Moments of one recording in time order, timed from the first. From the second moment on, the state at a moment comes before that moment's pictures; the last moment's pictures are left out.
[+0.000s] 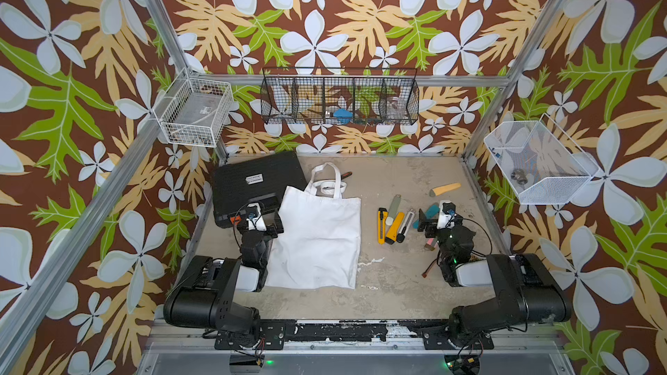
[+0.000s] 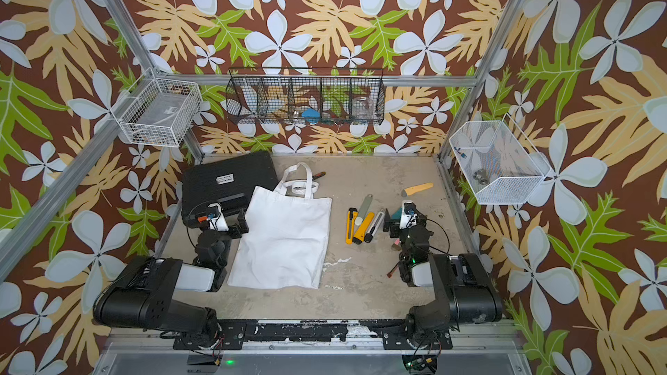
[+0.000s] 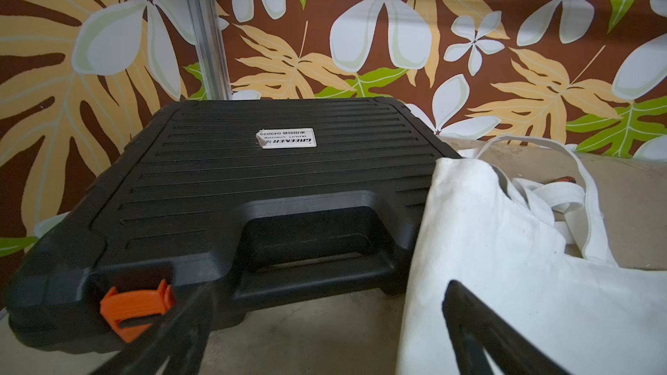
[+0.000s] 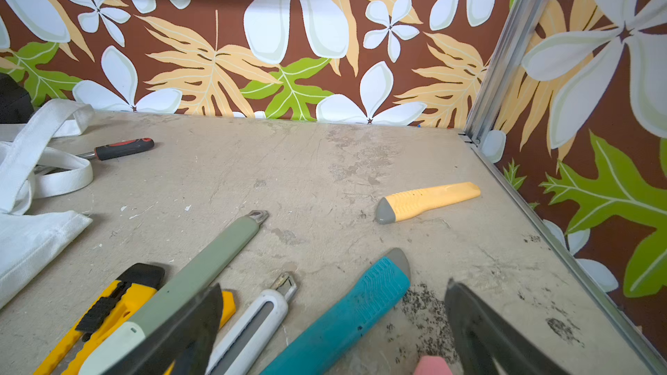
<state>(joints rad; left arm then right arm) -0.09 1.46 0.16 1.18 -0.25 -0.09 0.01 1.49 0.20 1.13 0.02 -0.05</state>
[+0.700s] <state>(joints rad) -0.09 1.46 0.16 1.17 -0.25 -0.10 0.04 1.48 0.20 1.13 0.06 -0.05</state>
